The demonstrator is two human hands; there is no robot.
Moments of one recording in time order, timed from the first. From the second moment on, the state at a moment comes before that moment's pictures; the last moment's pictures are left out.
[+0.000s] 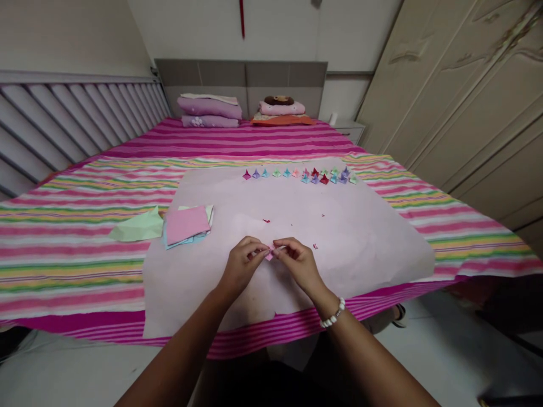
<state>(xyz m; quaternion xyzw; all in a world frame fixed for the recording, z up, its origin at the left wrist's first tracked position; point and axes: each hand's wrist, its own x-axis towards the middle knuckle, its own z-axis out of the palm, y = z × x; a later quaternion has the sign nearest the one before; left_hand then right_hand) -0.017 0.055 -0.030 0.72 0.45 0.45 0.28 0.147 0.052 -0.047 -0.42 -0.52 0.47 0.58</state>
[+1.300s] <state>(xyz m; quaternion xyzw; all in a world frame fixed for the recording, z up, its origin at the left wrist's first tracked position) -0.024 0.136 -0.119 0.69 0.48 0.49 0.24 0.117 0.139 -0.118 -0.46 -0.62 0.36 0.52</state>
